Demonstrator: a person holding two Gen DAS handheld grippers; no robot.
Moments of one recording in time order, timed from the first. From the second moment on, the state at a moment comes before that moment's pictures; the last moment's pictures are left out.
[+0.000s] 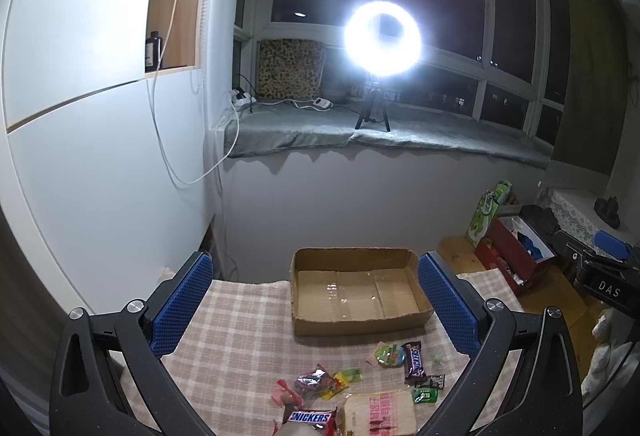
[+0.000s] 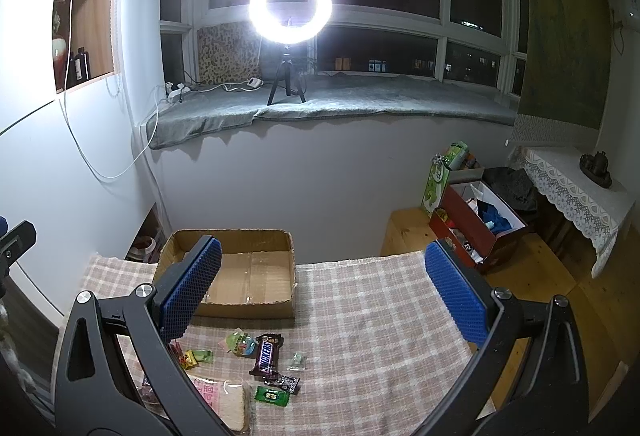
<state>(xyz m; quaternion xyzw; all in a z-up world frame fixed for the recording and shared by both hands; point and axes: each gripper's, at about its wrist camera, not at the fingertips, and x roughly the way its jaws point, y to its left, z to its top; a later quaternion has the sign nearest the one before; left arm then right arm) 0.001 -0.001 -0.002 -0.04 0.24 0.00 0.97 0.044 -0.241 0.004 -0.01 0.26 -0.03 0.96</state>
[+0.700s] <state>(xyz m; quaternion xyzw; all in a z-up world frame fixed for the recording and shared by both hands) 0.001 -0.004 -0.004 -0.04 0.24 0.00 0.97 0.046 -0.242 0.001 -0.01 0.27 -0.04 0.96</state>
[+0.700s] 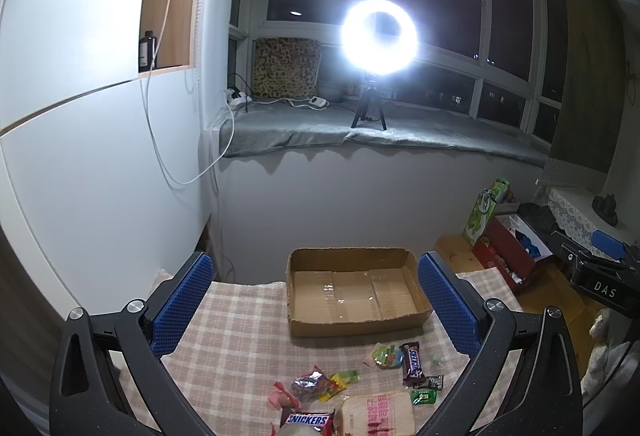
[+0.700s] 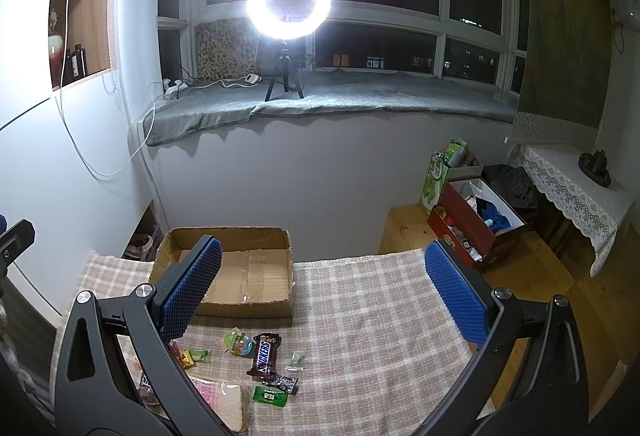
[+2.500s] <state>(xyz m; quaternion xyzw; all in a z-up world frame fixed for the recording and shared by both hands) 0.020 0.022 -0.055 -0.10 0.34 -0.03 0.94 0.049 -0.260 -0.075 0.02 0.37 0.03 0.93</state>
